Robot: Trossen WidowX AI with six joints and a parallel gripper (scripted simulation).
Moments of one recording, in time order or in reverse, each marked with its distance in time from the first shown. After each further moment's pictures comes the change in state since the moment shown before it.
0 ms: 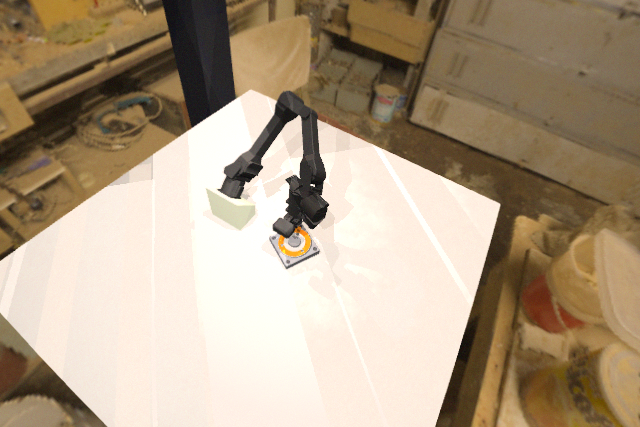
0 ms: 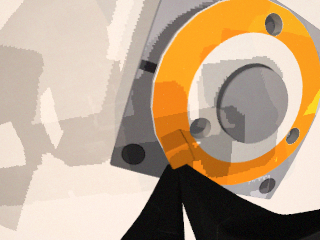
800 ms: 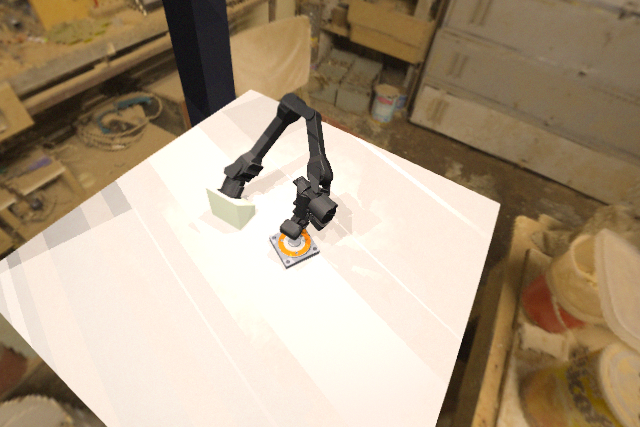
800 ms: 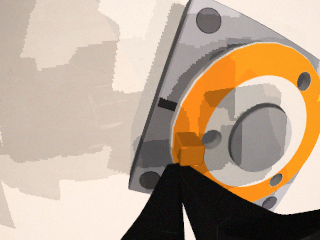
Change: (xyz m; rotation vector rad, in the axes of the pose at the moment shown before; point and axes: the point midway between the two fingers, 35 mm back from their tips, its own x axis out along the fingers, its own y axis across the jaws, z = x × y) arm -0.003 0.007 0.022 0.001 0.000 0.000
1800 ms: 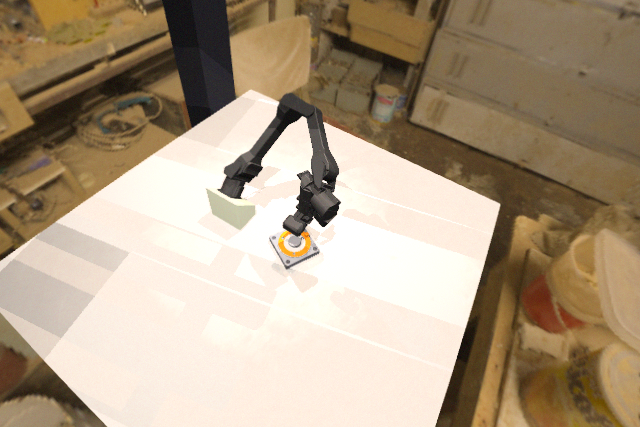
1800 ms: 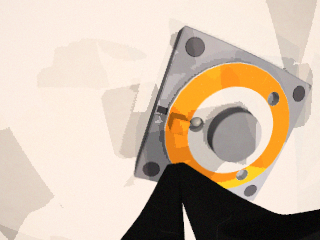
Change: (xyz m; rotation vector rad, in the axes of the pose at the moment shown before) arm -0.033 -0.001 0.012 0.004 -0.004 0.003
